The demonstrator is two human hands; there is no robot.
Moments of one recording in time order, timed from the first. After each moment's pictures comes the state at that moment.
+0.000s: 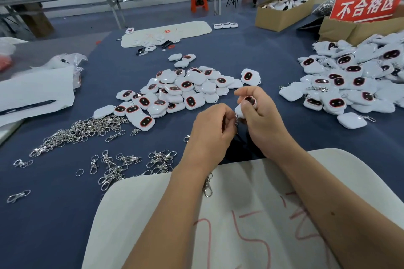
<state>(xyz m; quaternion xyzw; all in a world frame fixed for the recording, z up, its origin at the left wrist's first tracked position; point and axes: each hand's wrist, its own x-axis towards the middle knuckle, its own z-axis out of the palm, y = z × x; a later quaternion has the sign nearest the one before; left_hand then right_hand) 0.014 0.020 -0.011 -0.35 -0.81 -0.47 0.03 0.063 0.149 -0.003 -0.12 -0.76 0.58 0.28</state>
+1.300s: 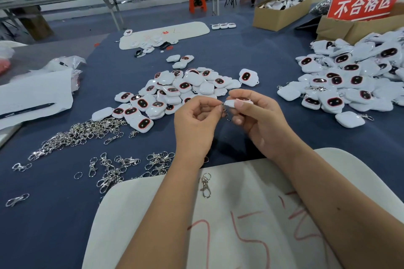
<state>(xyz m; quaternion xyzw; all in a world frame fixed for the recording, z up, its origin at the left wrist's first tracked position) 0.007 0.021 -0.004 -0.19 -0.66 -0.73 0.00 0.063 0.161 -0.011 -0.01 -0.51 0.84 0.18</state>
